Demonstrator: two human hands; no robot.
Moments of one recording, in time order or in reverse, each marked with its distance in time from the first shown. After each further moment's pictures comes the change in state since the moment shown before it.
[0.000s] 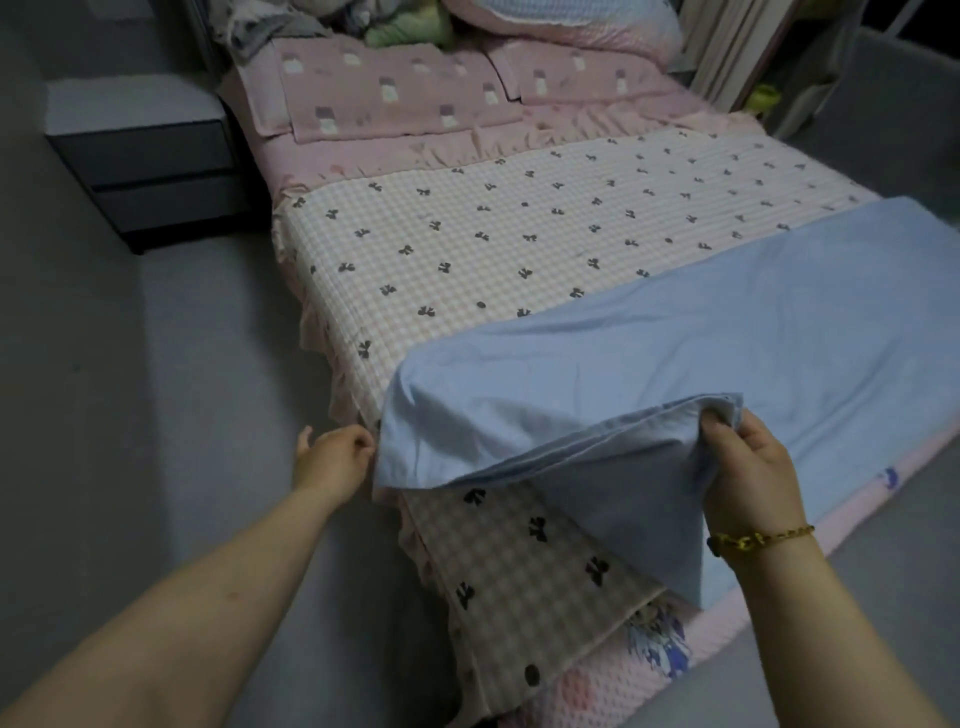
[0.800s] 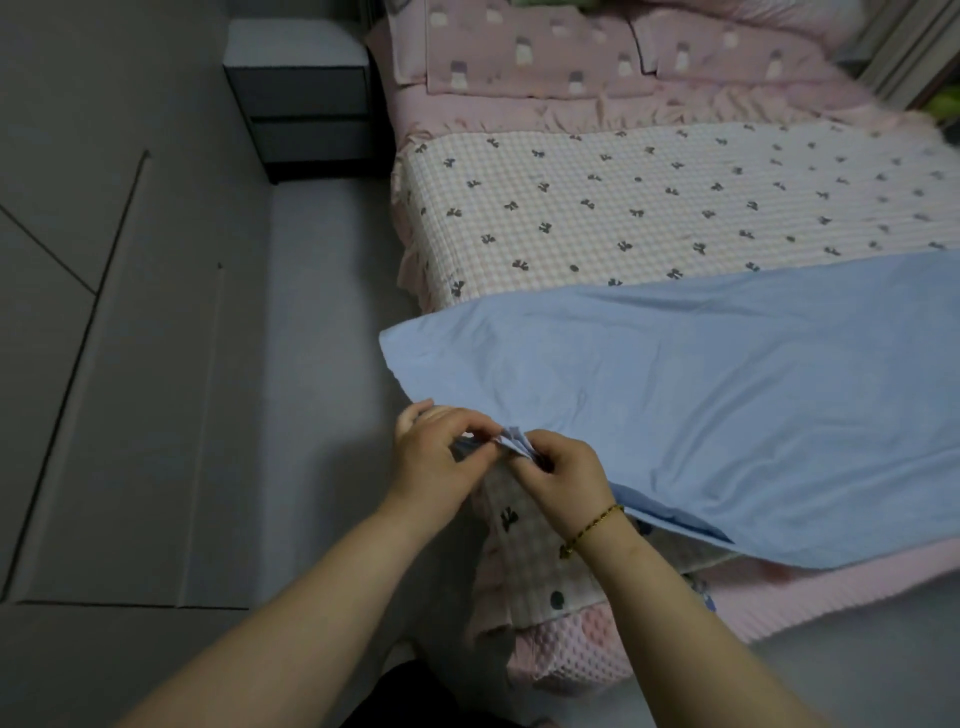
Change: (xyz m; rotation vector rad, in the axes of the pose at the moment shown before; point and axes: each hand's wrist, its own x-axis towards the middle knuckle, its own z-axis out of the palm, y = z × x) left_hand -0.153 0.043 -0.017 -0.646 0.378 0.164; right_hand -0.093 0.062 0.085 -0.560 -0.776 -0.220
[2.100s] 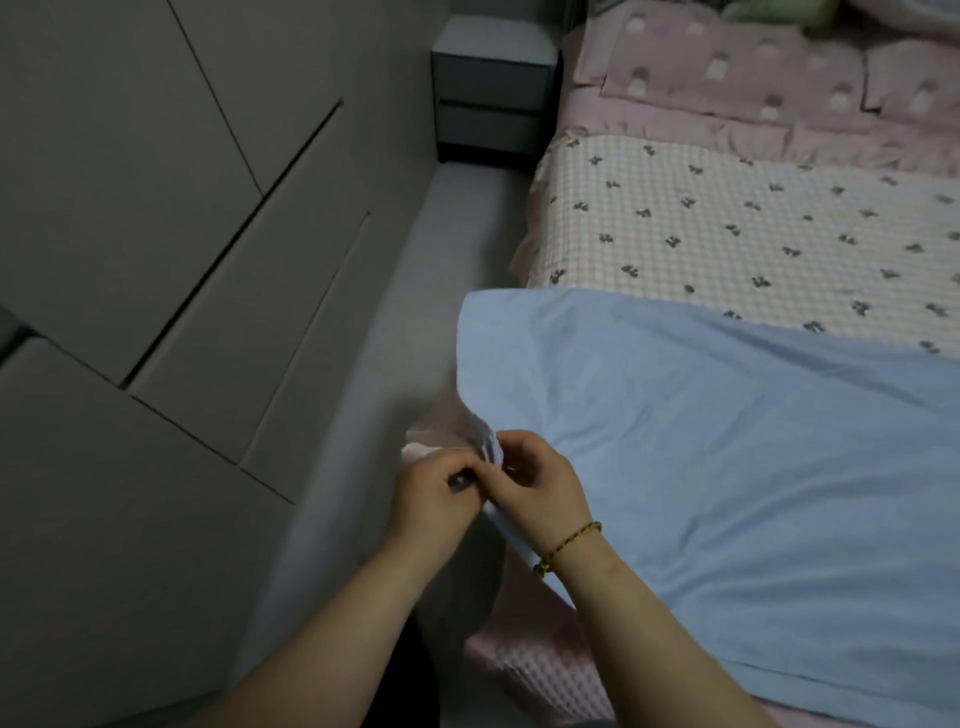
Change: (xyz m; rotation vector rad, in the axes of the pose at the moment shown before) left_hand -0.083 0.022 0.059 -0.052 0.293 -0.483; right_hand -0.019 0.049 0.004 0.270 -0.373 -0.104
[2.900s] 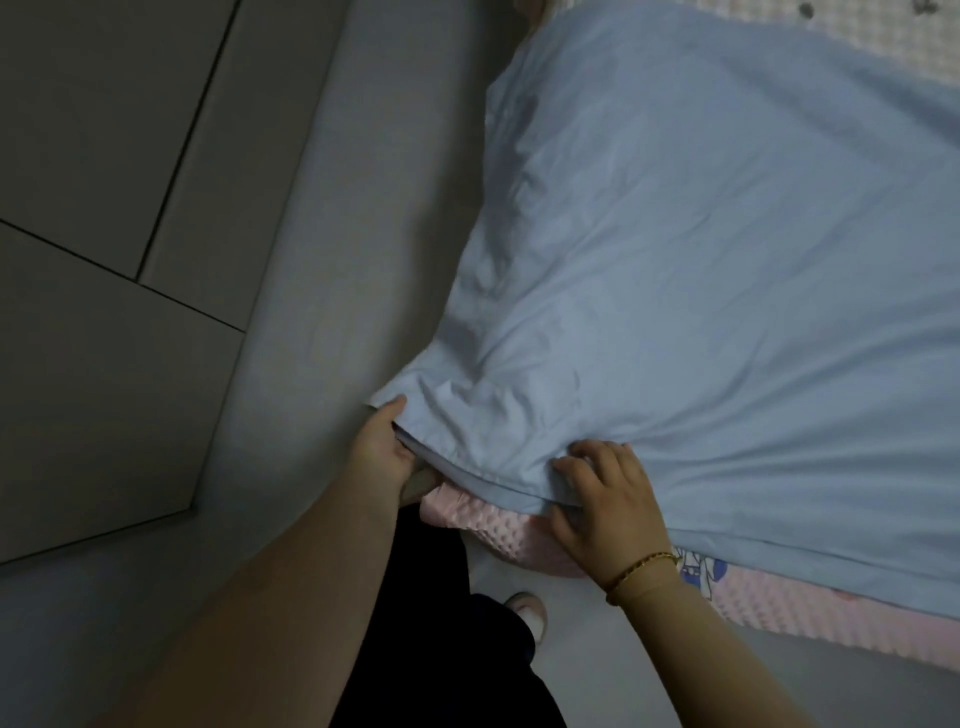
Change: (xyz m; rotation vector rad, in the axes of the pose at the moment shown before) left_hand -0.001 -0.192 0.108 -0.976 0.237 -1.209; right_hand -0.064 0.235 -0.047 -0.963 0.034 -0.322
